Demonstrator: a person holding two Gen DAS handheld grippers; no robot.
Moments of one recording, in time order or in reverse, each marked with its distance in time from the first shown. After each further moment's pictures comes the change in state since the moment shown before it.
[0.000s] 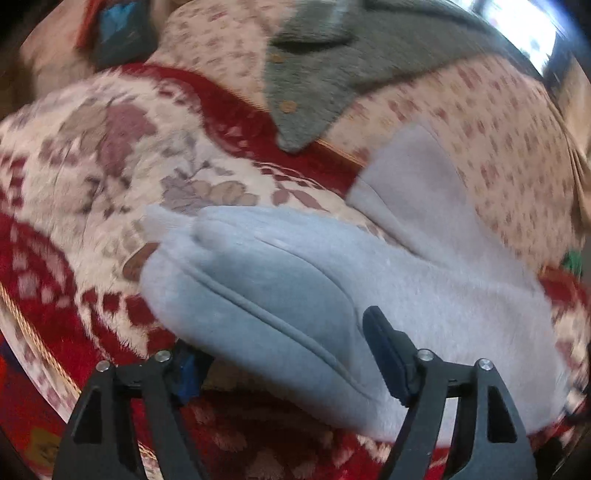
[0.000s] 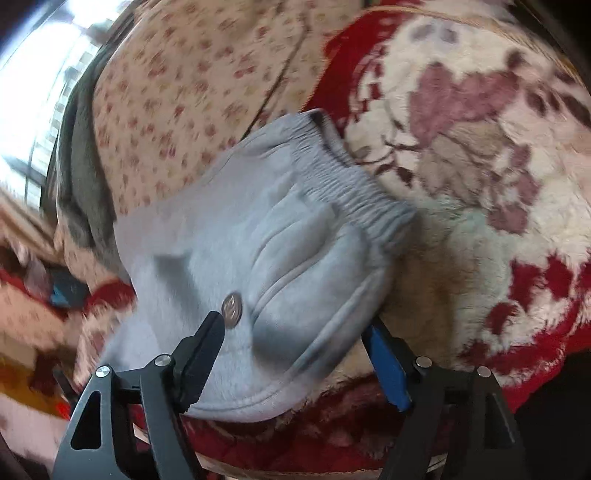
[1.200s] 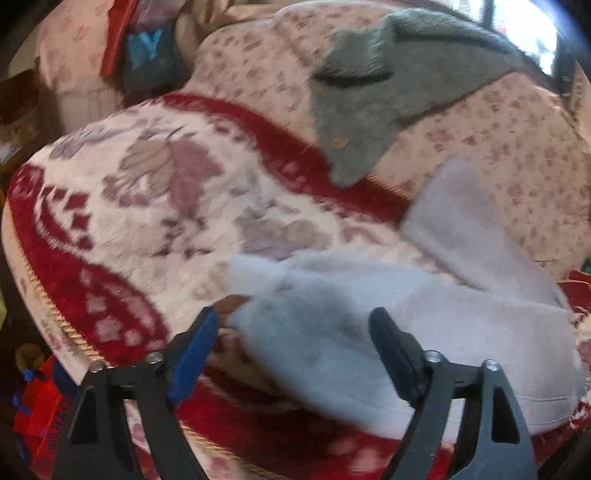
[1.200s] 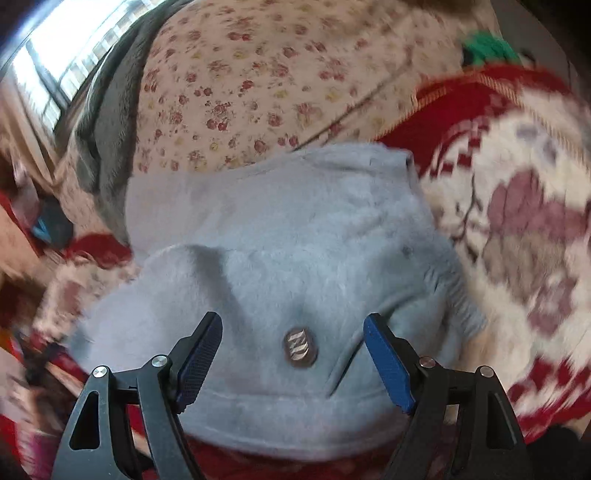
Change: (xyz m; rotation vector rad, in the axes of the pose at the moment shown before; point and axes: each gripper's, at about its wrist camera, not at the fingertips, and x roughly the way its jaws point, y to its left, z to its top) left arm -0.047 0.035 0.024 0.091 -0.092 0.097; right arm 0.021 0.110 0.012 -0.395 -0.065 -0.141
